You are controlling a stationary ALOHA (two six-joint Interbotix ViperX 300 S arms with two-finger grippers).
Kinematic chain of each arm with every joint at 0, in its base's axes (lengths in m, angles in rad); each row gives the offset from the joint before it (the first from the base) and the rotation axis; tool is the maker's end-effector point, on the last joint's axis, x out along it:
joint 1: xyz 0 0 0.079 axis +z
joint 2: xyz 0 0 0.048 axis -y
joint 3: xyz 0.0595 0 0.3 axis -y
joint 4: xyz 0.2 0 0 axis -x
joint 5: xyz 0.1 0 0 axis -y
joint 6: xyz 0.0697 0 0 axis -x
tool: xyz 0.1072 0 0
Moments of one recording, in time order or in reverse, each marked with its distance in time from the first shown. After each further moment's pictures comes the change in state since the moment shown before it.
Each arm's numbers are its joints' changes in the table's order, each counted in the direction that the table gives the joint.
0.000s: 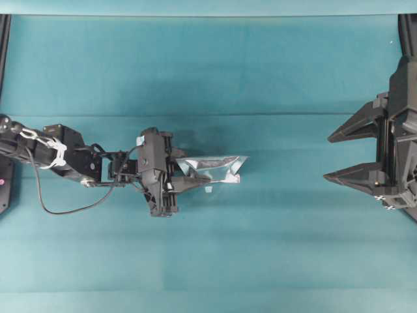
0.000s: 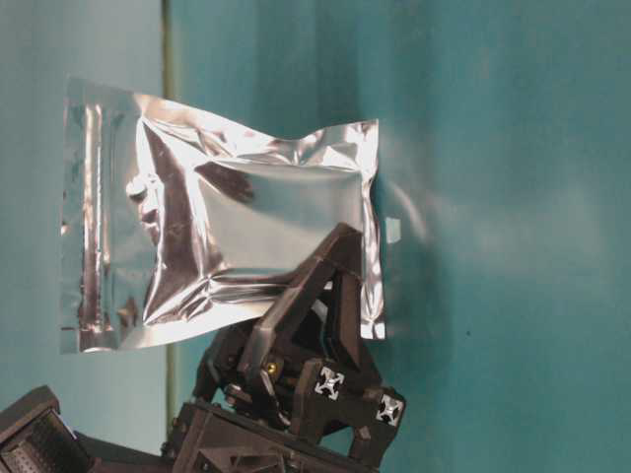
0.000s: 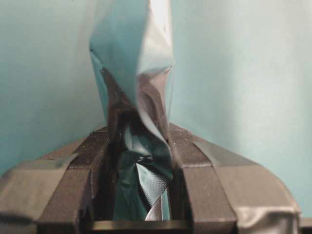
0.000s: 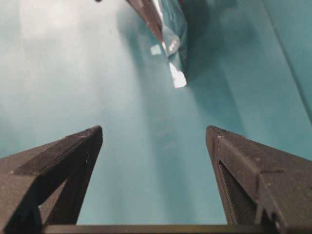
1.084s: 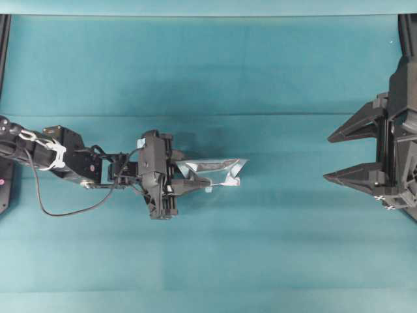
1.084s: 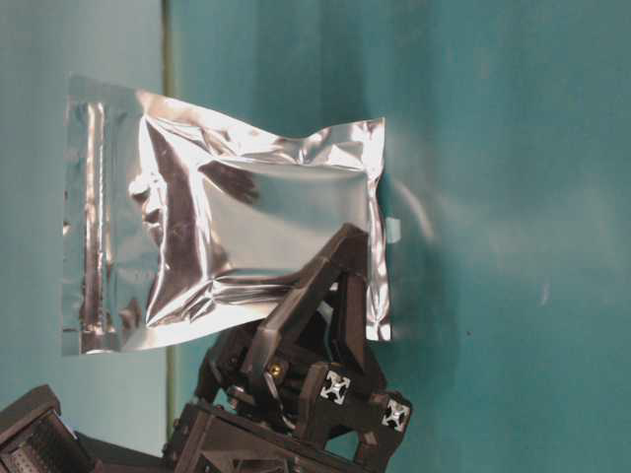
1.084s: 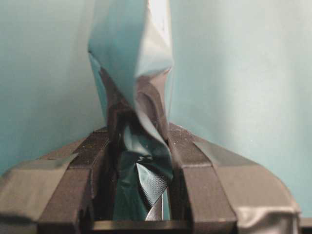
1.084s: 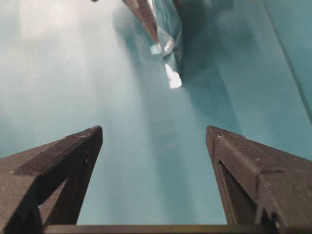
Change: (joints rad) left arm -0.011 0.006 0.002 0.000 -0.015 0.000; right arm 0.002 0.000 -0.002 0.000 0.002 0.000
